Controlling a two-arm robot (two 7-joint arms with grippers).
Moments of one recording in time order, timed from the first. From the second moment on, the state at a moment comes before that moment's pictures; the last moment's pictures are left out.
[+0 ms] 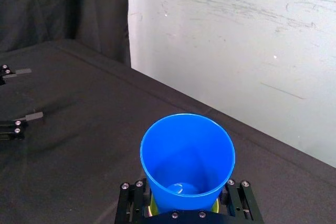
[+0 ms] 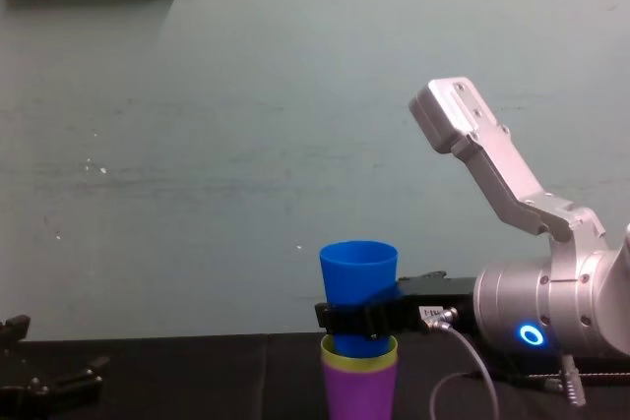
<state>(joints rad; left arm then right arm) -0.20 0.60 0.45 -1.41 -0.25 -0.12 0.03 0.50 0.18 -0.45 -1.26 0.17 0.28 0.34</state>
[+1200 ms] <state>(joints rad) -0.20 0.60 0.45 -1.41 -0.25 -0.12 0.03 0.50 0.17 -0.45 -1.24 0.16 0.28 0.34</state>
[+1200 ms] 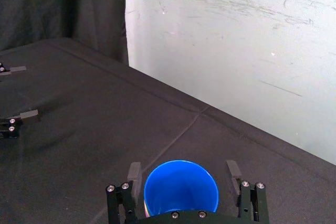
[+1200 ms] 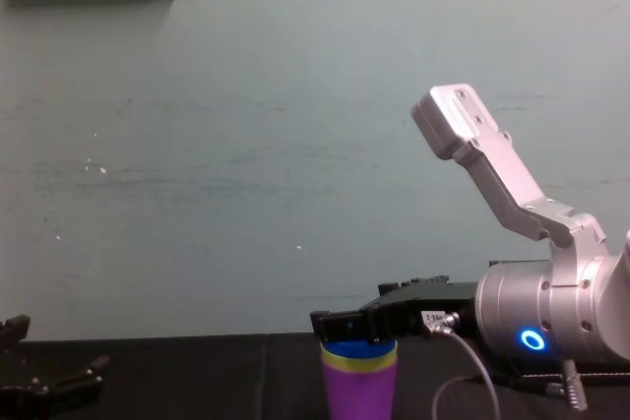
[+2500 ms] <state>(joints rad) -0.20 0.60 0.45 -1.41 -0.25 -0.12 0.03 0.11 0.21 -0.29 -1.54 0.08 0.05 0.11</state>
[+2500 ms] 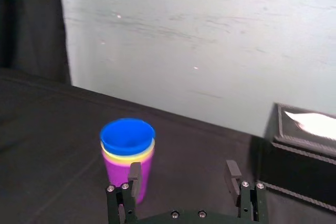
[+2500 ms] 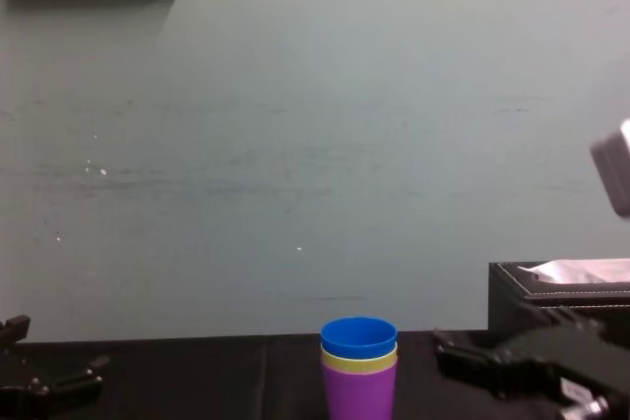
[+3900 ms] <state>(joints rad) -0.20 0.60 0.45 -1.41 -0.25 -0.12 0.03 0.03 0.14 -0.25 -1.47 -0.01 -0.10 -0.03</state>
